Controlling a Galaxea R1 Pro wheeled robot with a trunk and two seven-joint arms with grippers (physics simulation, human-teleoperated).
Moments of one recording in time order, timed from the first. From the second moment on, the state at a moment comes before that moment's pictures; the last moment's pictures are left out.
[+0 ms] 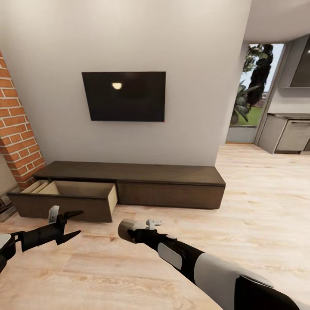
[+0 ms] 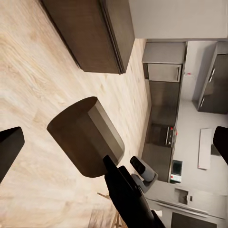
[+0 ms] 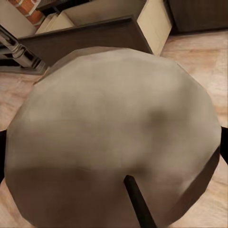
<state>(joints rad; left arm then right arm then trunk) -0.44 0.56 -0.03 -1.02 1.84 1.00 0.05 -0.84 0.17 1.26 -0.45 -1.38 -0.01 0.07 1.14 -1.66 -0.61</state>
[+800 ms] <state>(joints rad) -0.44 0.56 -0.03 -1.02 1.84 1.00 0.05 -0.84 0.17 1.25 -0.45 -1.38 -0.03 0.06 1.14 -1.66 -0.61</state>
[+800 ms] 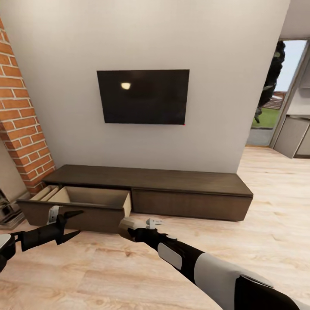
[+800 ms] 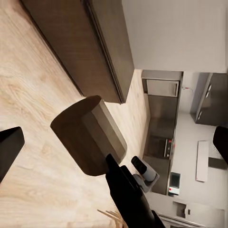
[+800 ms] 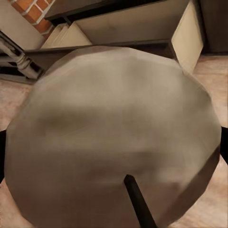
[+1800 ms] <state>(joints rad) -0.44 0.56 -0.03 -1.02 1.84 1.00 0.05 -0.84 0.17 1.26 -0.45 -1.38 -0.03 0.07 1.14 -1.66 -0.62</state>
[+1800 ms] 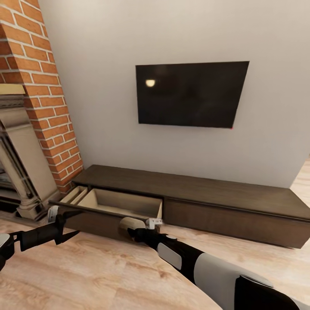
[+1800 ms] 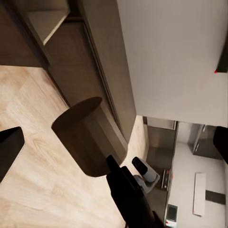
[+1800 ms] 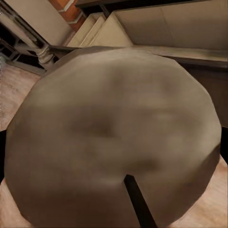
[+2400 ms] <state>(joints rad) -0.42 0.59 -0.03 -1.14 1.84 1.00 0.05 -0.85 0.17 1.25 -0.45 -1.38 -0.03 0.07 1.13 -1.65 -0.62</state>
